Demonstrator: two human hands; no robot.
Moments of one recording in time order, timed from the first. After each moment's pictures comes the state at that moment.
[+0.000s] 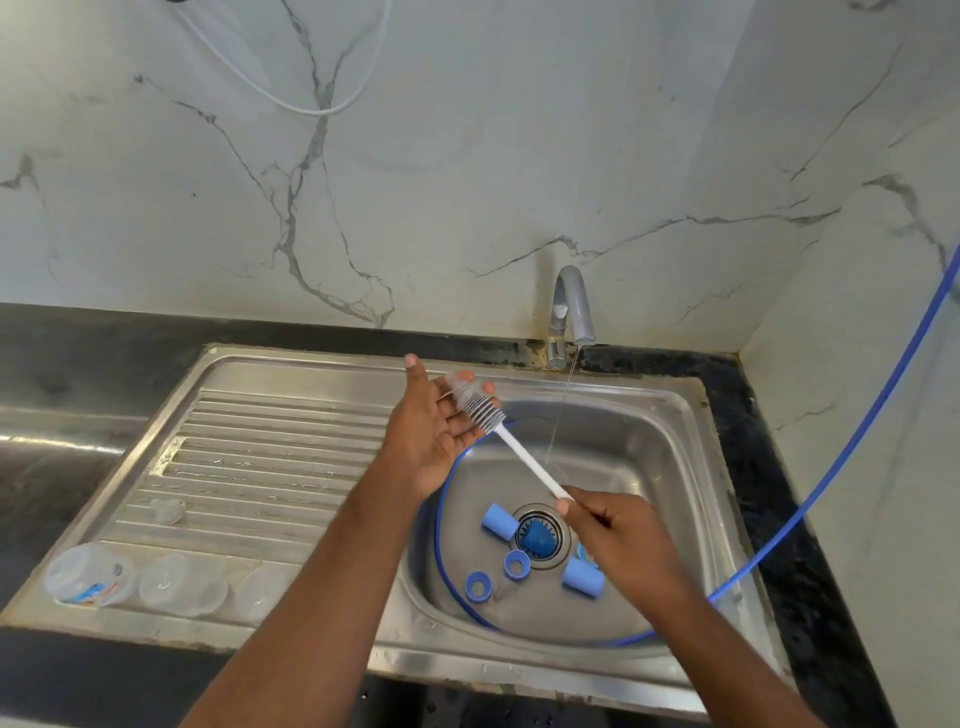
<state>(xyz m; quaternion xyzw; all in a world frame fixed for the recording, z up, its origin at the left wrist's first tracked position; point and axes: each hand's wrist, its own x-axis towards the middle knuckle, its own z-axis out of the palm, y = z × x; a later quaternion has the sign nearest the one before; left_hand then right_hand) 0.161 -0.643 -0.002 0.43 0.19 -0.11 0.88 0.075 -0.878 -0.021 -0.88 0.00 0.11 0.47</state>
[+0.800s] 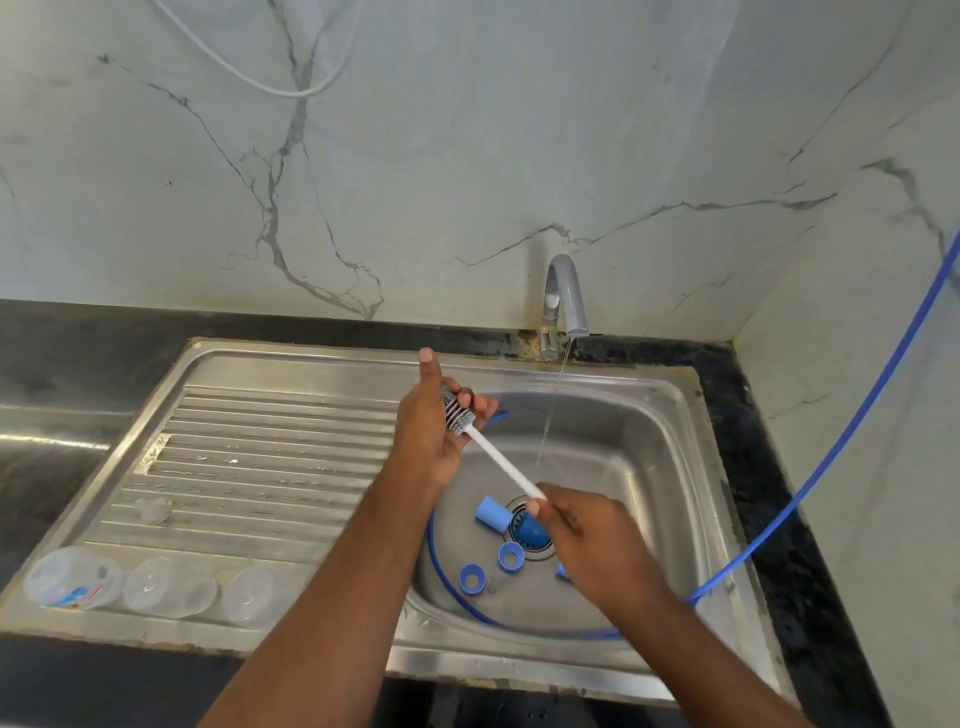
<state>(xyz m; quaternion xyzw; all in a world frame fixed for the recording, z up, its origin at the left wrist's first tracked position) 0.166 -0.667 -0.012 0.40 0.22 -0.02 0.89 0.072 -0.858 -0.024 -0.90 -0.05 0.14 0.41</state>
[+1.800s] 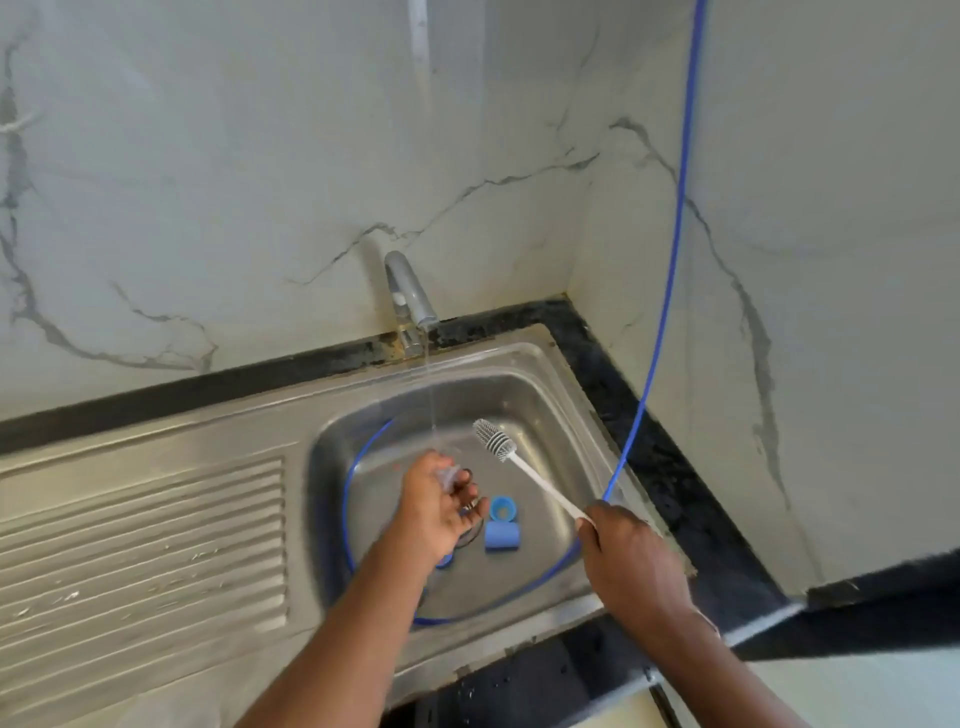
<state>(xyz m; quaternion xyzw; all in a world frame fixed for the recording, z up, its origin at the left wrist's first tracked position) 0.131 -0.751 -0.079 0.45 0.29 -0.33 0.78 -0.012 -0.929 -0.052 -0.96 0.22 0.05 0.18</state>
